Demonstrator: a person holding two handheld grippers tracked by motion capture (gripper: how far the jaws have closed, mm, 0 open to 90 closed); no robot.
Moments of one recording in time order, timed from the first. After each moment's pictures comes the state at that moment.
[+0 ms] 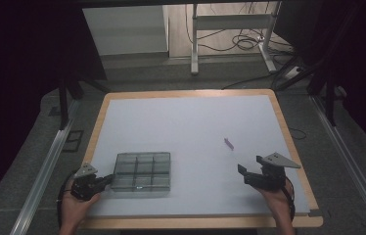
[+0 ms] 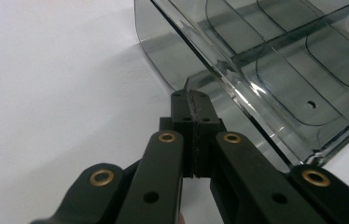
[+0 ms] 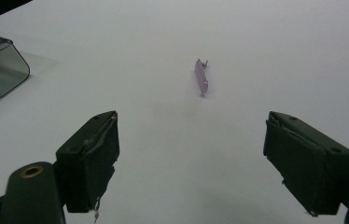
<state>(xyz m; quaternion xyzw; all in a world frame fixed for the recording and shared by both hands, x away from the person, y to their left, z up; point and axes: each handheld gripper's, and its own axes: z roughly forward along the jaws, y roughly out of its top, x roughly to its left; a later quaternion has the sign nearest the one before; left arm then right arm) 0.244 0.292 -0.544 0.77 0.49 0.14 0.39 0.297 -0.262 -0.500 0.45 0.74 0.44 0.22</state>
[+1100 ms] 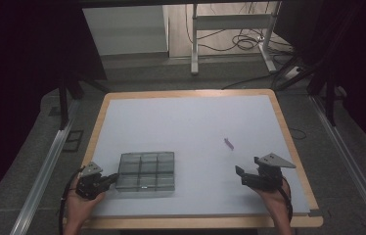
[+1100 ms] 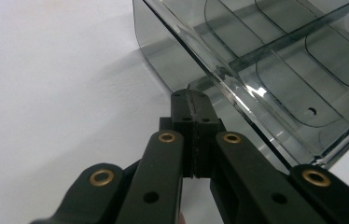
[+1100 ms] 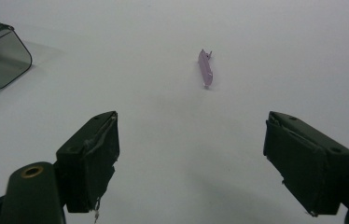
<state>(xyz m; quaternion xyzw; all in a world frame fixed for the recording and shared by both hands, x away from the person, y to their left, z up) 0.248 0.277 -0.541 0.77 0.49 0.14 0.38 0.298 -0.255 -0.505 0.45 0.75 0.43 0.23</state>
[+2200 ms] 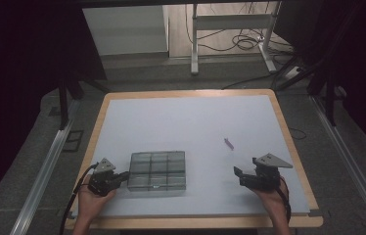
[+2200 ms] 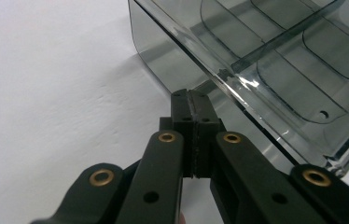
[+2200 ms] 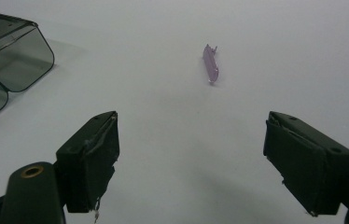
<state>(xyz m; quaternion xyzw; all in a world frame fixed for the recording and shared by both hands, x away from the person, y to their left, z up) 0.262 0.245 -0.538 0.79 0.46 0.13 0.38 0.298 -0.251 -0.507 0.44 0.76 0.42 0.22</state>
